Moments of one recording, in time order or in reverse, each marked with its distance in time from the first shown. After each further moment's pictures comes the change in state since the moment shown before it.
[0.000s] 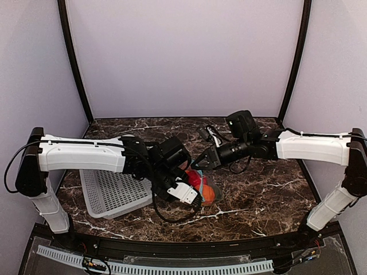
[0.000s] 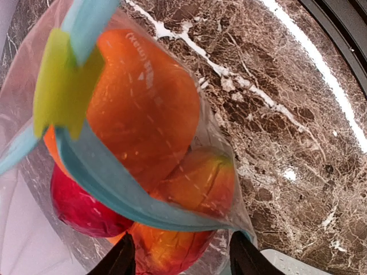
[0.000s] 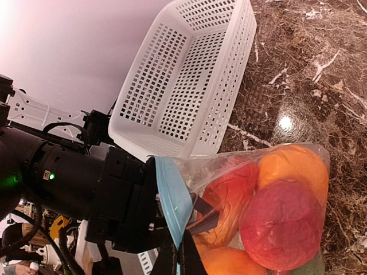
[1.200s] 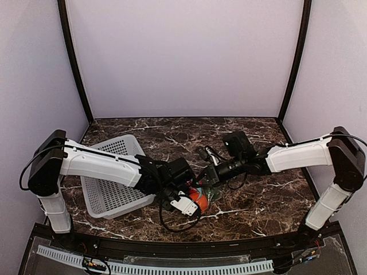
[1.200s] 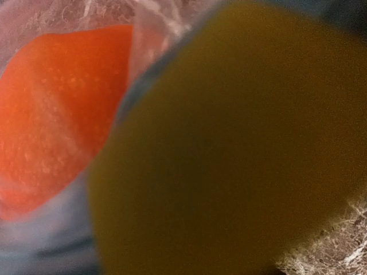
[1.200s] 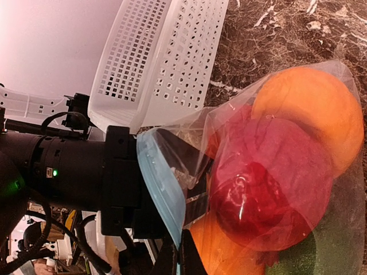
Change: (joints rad) left arm -0.016 0.123 -0.124 0.179 -0.118 0.034; right arm 0.000 0.097 -0.186 0.216 -0.064 0.076
